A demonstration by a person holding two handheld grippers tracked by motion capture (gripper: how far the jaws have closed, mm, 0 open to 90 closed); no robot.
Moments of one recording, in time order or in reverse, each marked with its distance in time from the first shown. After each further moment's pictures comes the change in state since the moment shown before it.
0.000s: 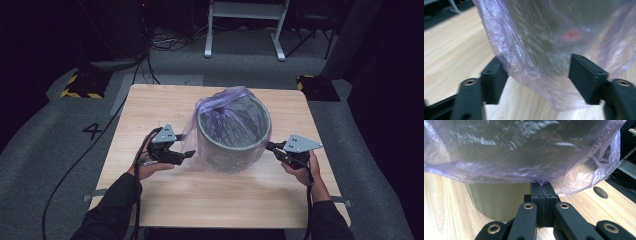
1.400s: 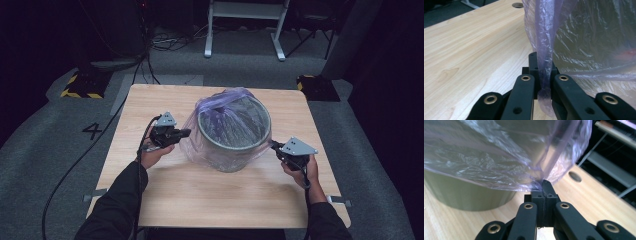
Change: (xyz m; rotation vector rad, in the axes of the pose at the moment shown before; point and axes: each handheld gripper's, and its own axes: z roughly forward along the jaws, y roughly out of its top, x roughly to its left) left arm 0.038 -0.002 0.036 0.053 0.044 -0.095; right arm 0.001 -0.022 0.008 0.066 -0.187 -0.002
